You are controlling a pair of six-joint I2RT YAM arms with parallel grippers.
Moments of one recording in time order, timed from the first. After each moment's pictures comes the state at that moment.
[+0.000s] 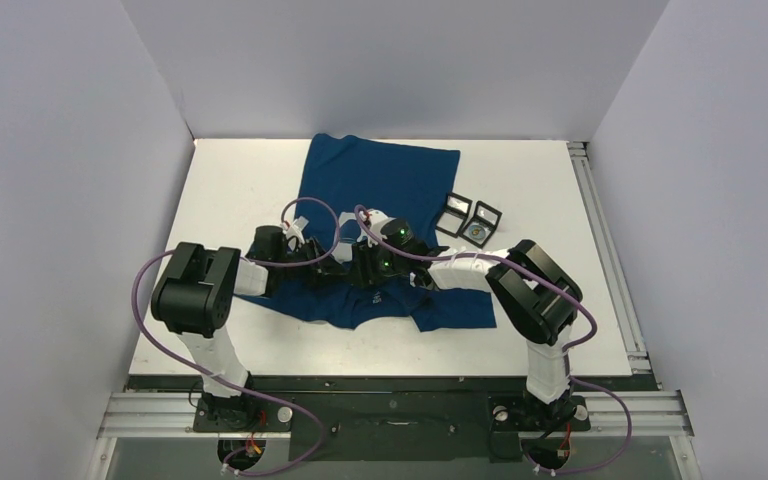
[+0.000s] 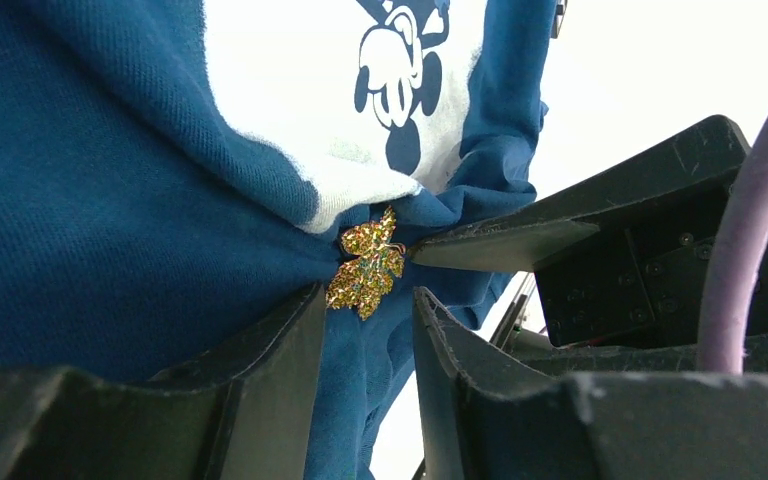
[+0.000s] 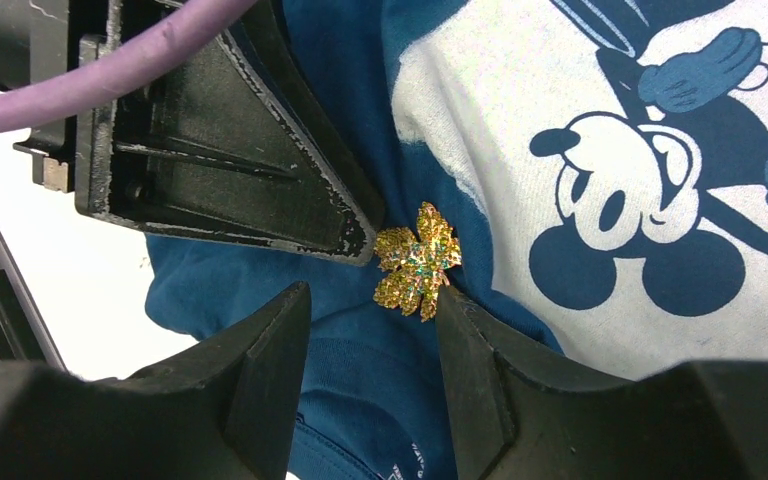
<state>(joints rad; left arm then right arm) -0.16 1.83 0.62 0.52 0.79 -0.84 0.77 1.92 1.08 0.22 -0.32 0.36</state>
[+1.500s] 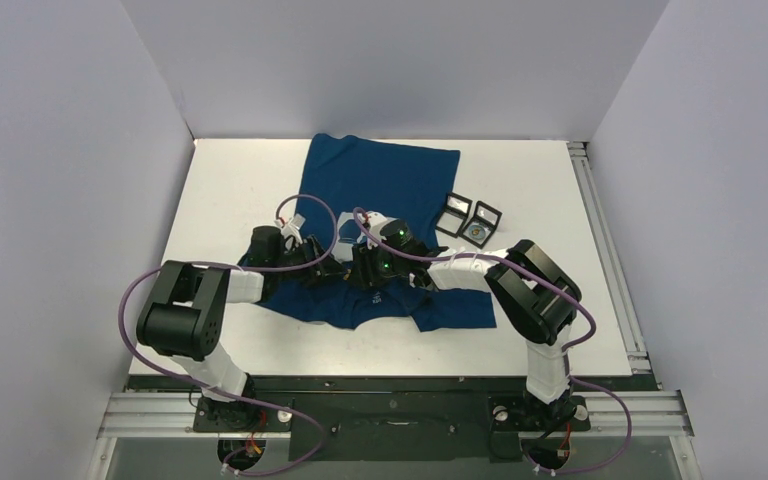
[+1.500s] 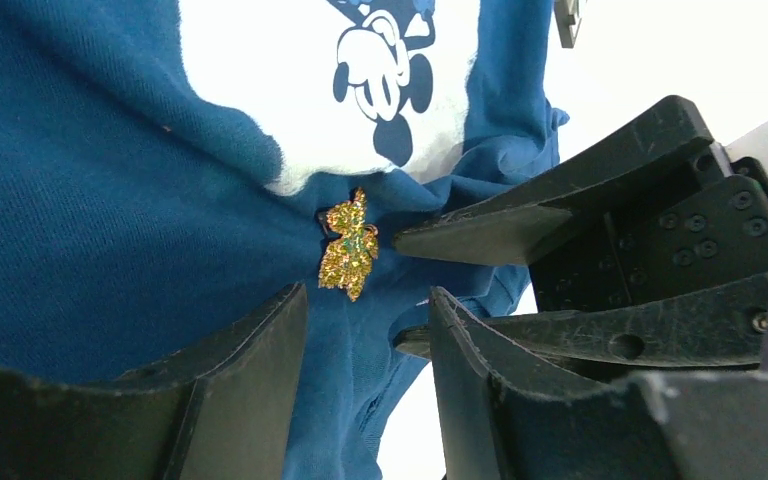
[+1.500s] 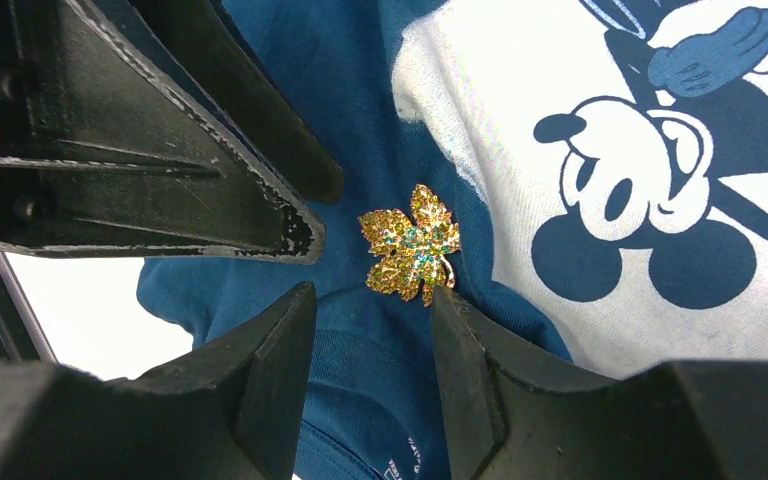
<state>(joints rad) -0.18 1.66 0.57 0.43 0.68 -0.76 0.78 1.93 1.08 0.20 -0.32 0.34</state>
